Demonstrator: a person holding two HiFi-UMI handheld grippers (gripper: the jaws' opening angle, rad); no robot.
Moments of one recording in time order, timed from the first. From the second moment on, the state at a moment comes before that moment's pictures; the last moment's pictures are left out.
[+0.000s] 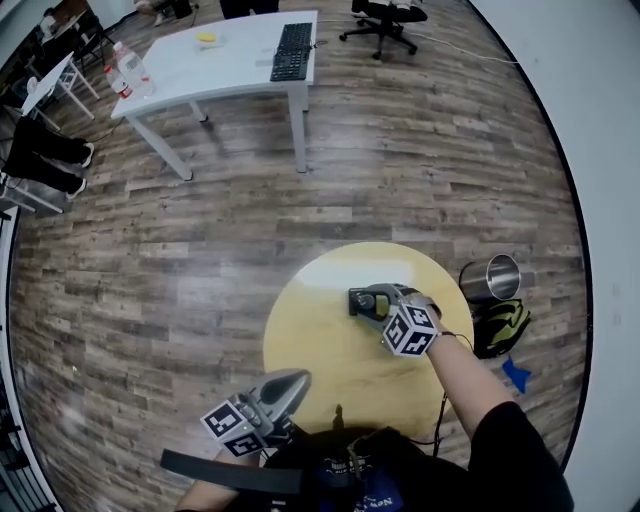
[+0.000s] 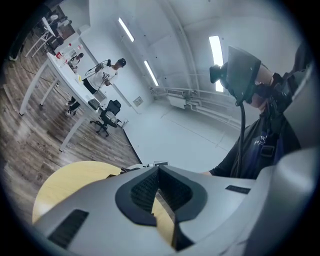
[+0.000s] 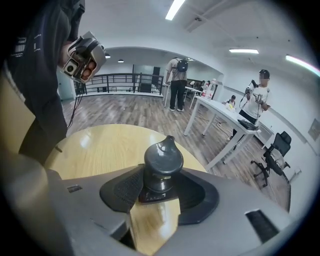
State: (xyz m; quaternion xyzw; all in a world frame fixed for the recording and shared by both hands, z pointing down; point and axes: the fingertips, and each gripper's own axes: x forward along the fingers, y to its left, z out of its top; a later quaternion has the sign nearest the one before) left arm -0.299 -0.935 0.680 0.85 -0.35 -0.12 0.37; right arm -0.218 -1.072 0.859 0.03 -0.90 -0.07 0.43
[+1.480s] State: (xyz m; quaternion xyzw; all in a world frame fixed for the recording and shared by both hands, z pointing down) left arm -0.217 -0.932 0.596 0.88 -0.34 -0.12 0.32; right arm -0.113 -1.065 0.700 0.17 -0.96 -0.03 0.20
